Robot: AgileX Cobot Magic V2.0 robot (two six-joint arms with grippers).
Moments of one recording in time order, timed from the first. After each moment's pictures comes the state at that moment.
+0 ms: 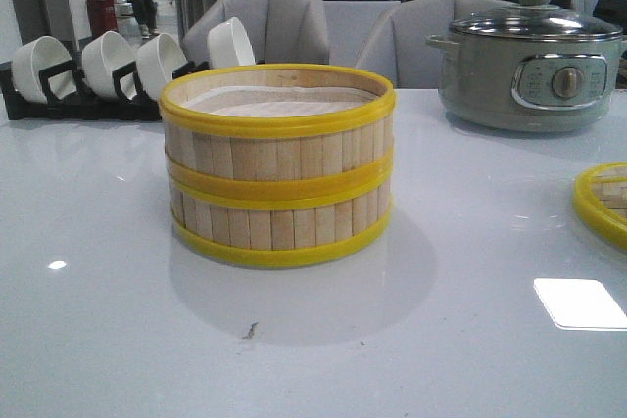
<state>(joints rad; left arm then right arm) -0.10 0.59 -0.50 0.06 0.45 -0.13 -0.14 1.36 -0.95 0.00 0.67 0.10</state>
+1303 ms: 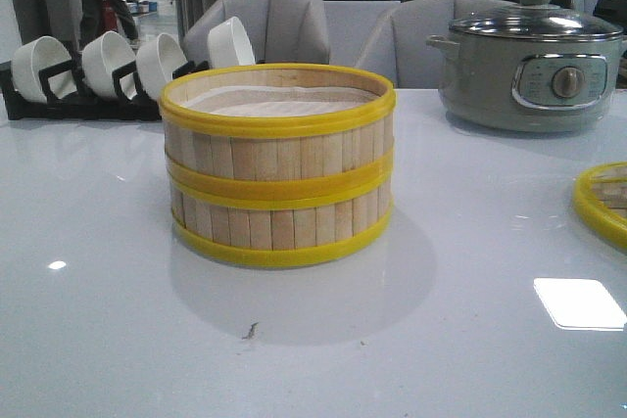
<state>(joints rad) -0.10 0.59 -0.50 0.06 0.45 -0.13 -0.24 1.81 -1.23 0.00 0.60 0.10</state>
